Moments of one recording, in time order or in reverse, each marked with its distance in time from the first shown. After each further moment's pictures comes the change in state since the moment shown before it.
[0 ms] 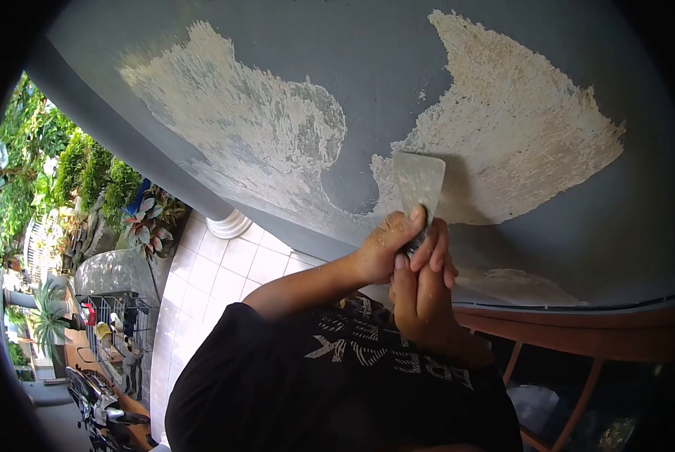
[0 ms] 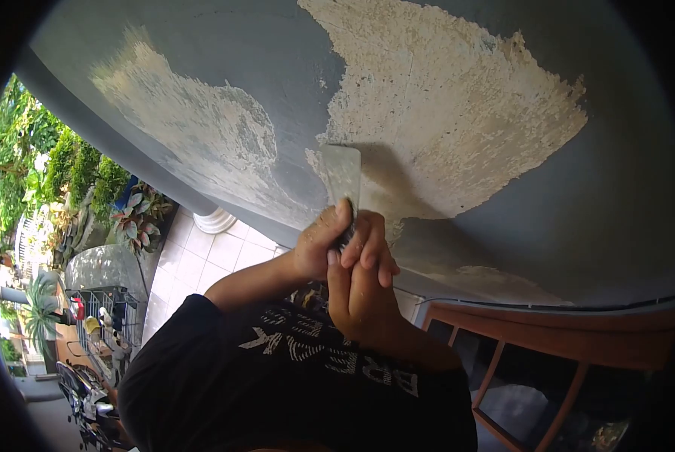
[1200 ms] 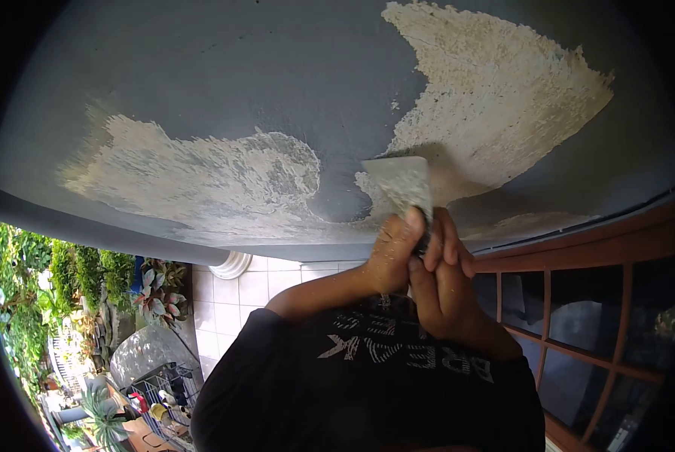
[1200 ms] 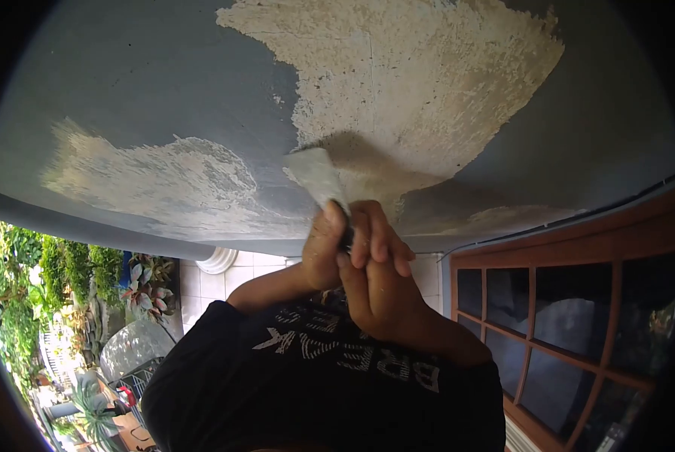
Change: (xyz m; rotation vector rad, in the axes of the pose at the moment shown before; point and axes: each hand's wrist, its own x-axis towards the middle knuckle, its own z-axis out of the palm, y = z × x) left_hand 0.001 0.014 0.000 -0.043 -0.060 -0.018; right_hand 0.002 -0.031 -0.001 0.076 0.115 -0.093
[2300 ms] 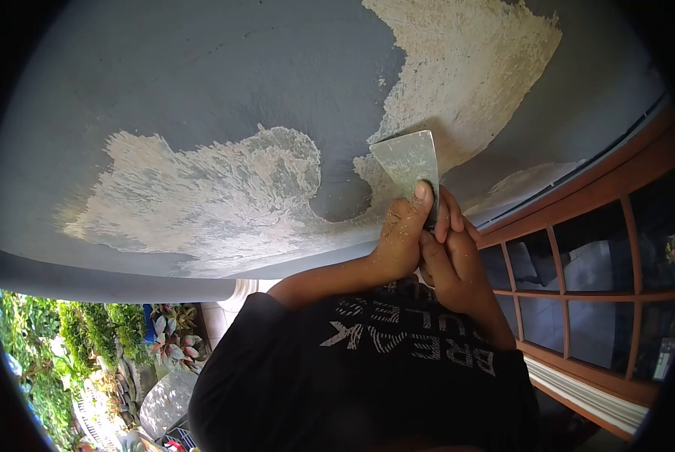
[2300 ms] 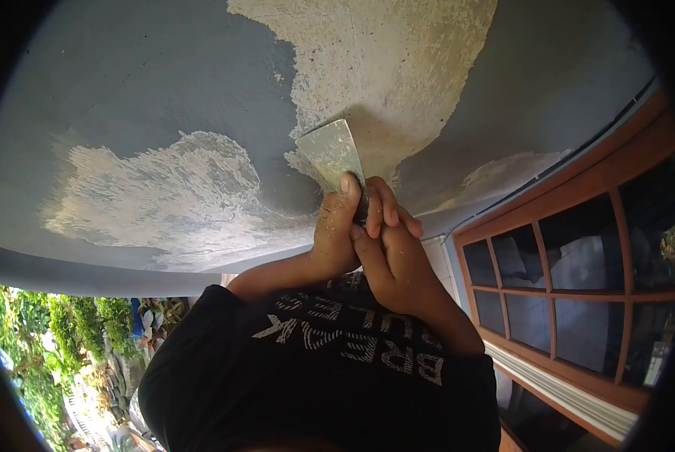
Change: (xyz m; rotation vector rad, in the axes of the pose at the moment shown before) left_hand -0.005 0.003 -0.003 0.007 -0.009 -0.142; right_hand -0.008 -0.011 0.030 0.150 0.284 0.202
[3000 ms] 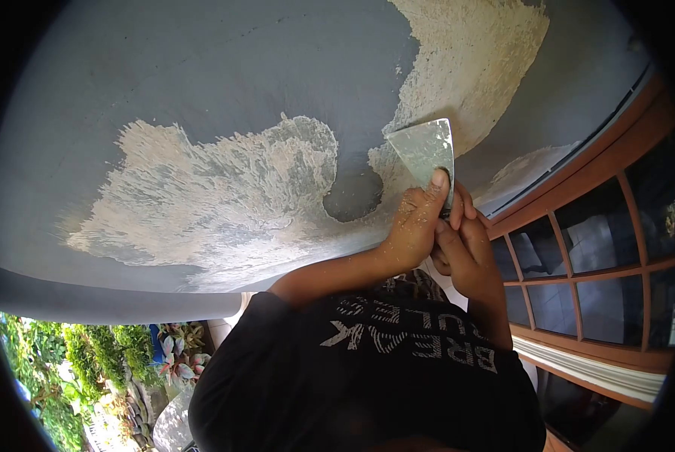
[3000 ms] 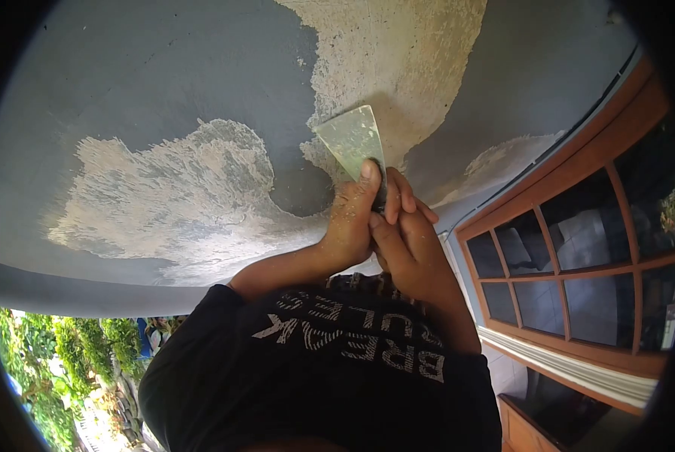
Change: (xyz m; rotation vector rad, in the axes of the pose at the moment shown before) left_hand -0.007 0.011 -0.010 0.102 -0.046 -0.119; right_hand -0.008 -0.004 0.026 0.434 0.125 0.194
